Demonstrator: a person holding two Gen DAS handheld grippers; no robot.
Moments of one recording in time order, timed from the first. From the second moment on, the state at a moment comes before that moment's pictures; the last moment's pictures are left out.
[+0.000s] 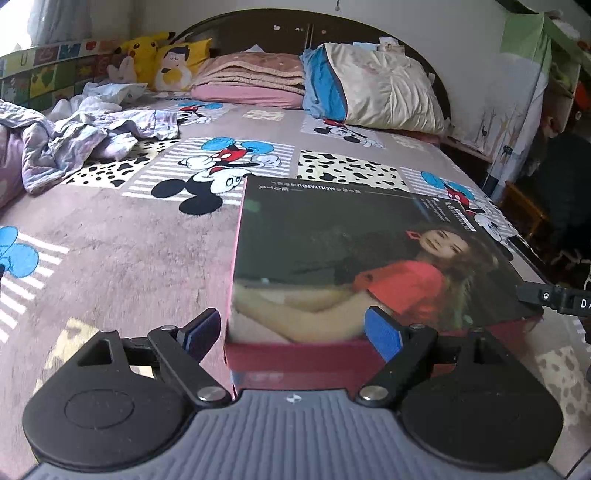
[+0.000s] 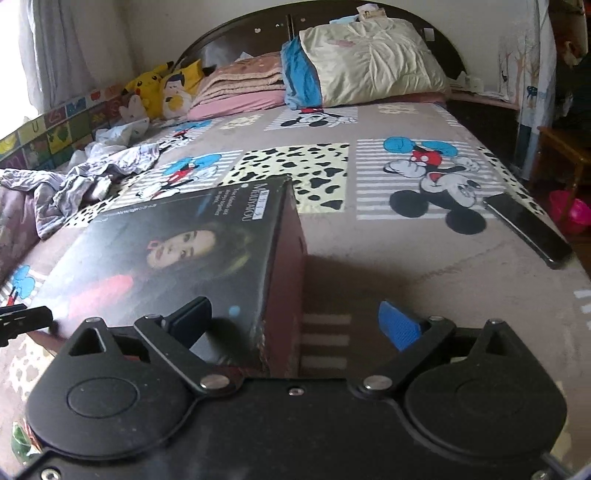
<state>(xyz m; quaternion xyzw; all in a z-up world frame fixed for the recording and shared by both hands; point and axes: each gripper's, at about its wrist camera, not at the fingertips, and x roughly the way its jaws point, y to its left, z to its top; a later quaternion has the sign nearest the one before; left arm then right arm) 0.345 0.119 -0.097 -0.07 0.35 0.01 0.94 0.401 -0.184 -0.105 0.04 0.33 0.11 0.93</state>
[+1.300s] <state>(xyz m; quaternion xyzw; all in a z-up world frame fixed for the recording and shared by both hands) 0.200 0.016 -0.030 -0.01 0.32 0.00 0.95 0.261 -0.212 -0.041 0.02 0.34 0.09 0.94</state>
